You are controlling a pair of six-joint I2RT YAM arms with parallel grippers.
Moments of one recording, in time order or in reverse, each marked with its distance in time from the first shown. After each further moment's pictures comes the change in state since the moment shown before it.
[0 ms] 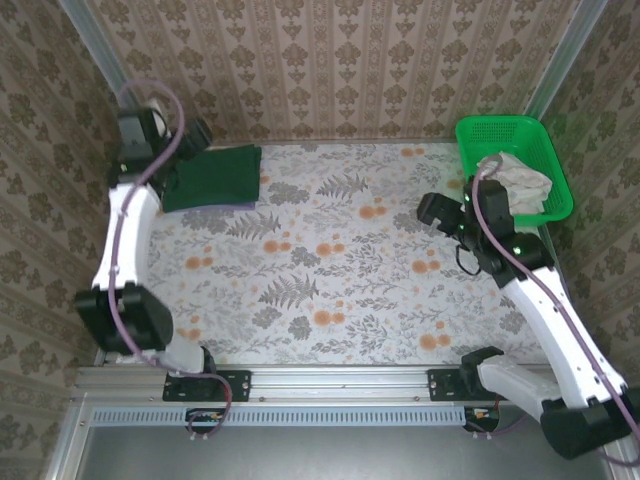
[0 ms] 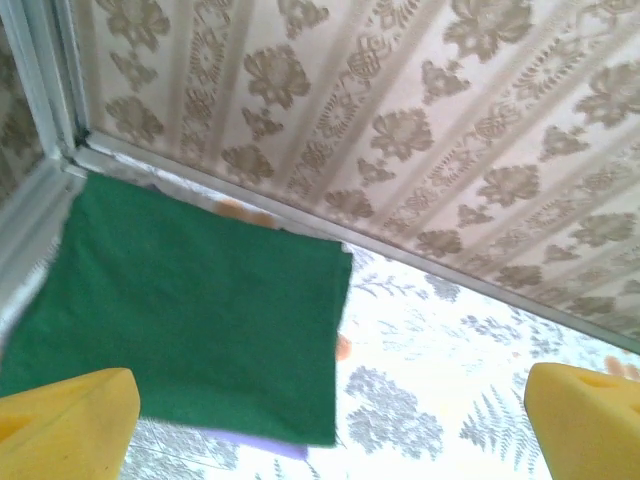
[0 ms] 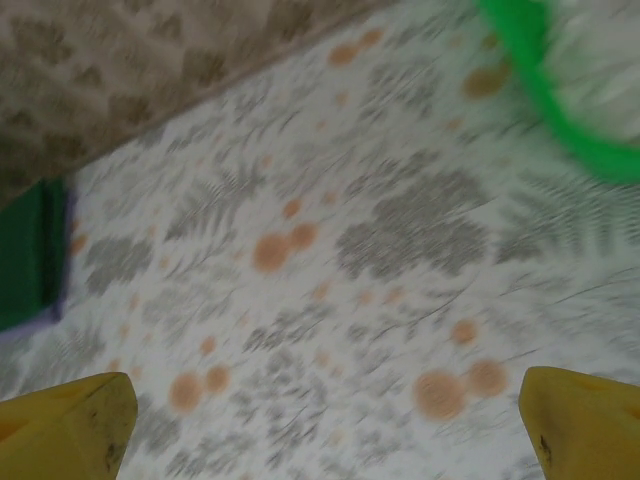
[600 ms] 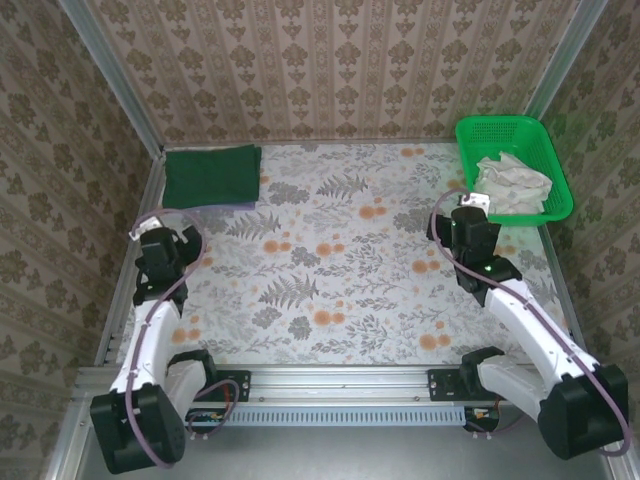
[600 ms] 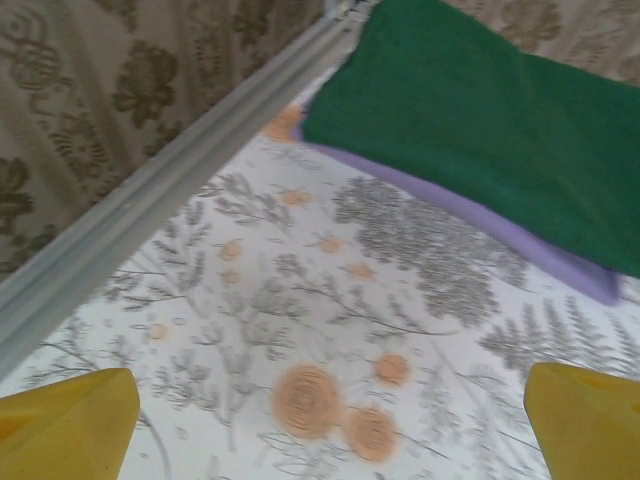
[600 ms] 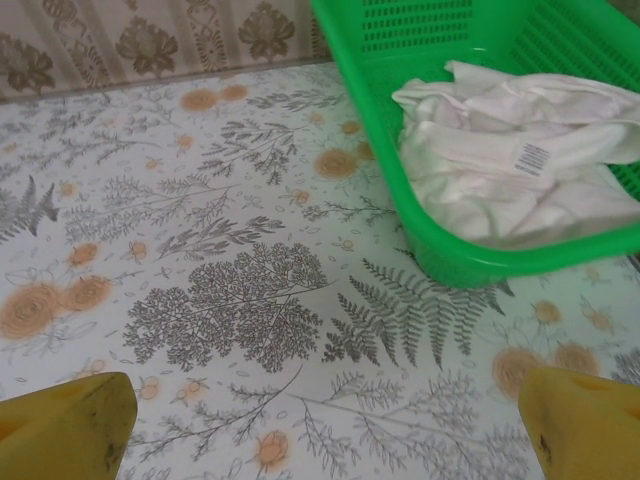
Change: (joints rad) left arm 0.099 -0.555 -0.950 0.314 -0.346 0.088; right arm -0.040 0.053 -0.408 0.536 0.243 -0.379
